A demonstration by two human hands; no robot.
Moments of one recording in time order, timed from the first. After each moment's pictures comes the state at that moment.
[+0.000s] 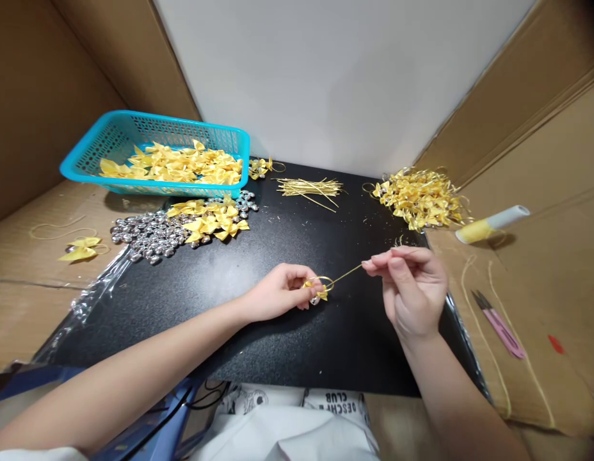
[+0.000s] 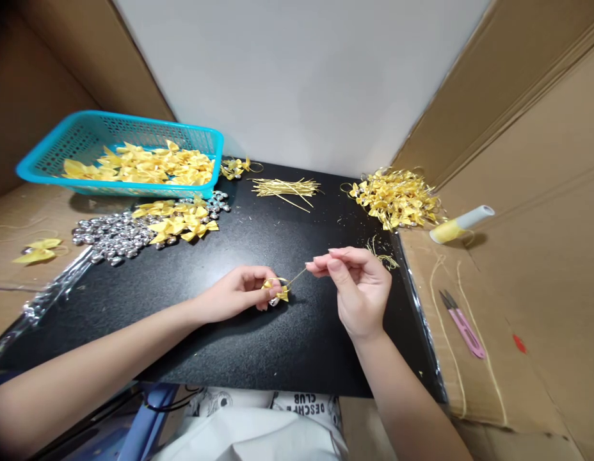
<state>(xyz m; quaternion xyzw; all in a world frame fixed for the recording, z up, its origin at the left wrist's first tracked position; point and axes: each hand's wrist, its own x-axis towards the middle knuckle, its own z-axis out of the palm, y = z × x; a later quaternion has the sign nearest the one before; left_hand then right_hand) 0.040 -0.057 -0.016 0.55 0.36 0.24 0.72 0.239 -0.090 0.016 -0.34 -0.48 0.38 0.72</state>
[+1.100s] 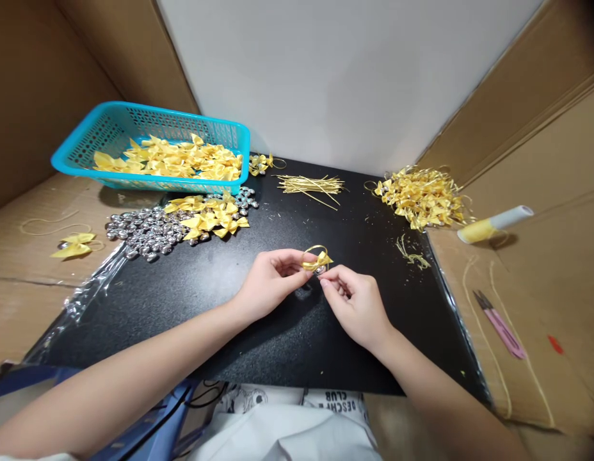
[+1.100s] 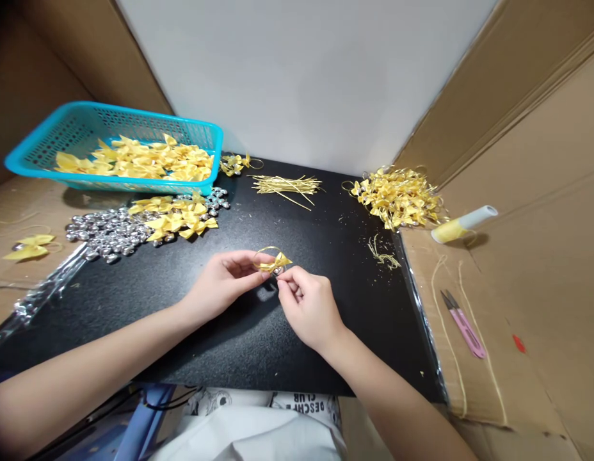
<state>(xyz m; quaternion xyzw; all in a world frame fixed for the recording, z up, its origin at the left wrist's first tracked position) 0.037 -0.058 -0.009 0.50 0.44 0.41 0.63 0.208 -0.098 -0.002 -0.53 -0.68 0.31 0.39</state>
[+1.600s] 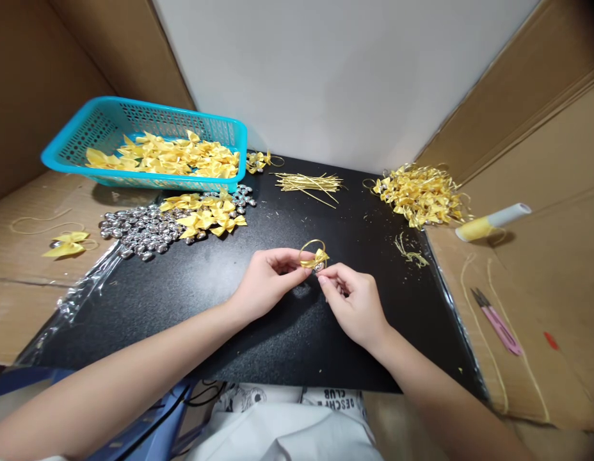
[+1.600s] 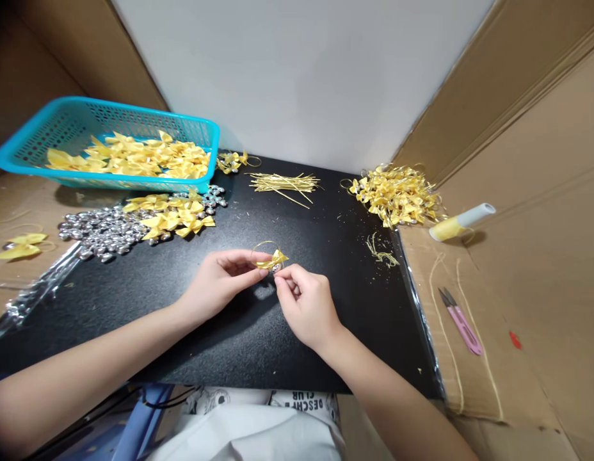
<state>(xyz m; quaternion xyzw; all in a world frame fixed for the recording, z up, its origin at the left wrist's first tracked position) 0.037 -0.059 -0.007 0.51 0.46 0.41 0.60 0.206 -0.098 -0.006 -0.54 -0.68 0.30 0.40</state>
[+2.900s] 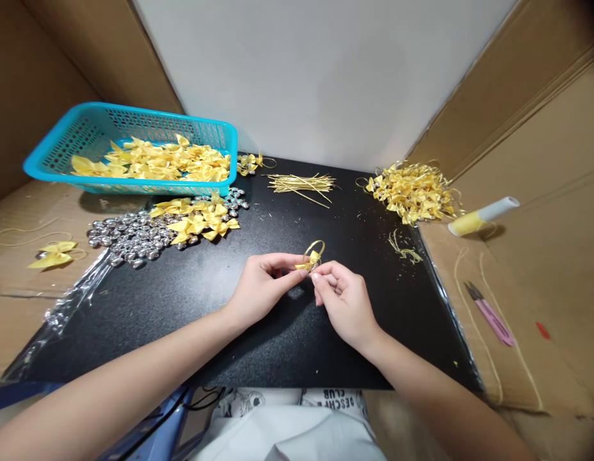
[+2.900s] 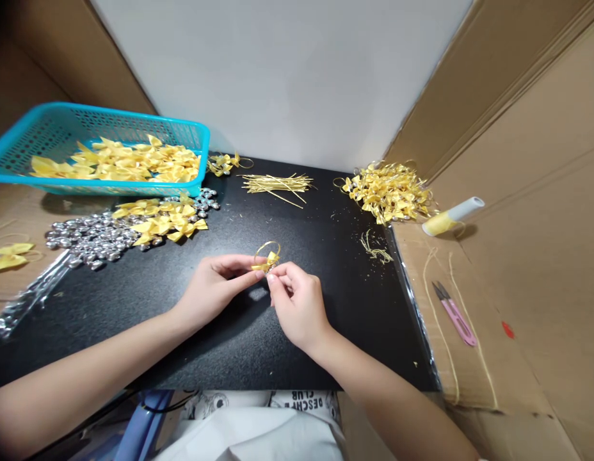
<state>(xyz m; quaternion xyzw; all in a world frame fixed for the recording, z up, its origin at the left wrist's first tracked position) 0.039 -0.061 -0.012 0.52 0.48 0.41 0.58 0.196 -0.100 -0.010 -0.53 -0.56 0.45 0.45</state>
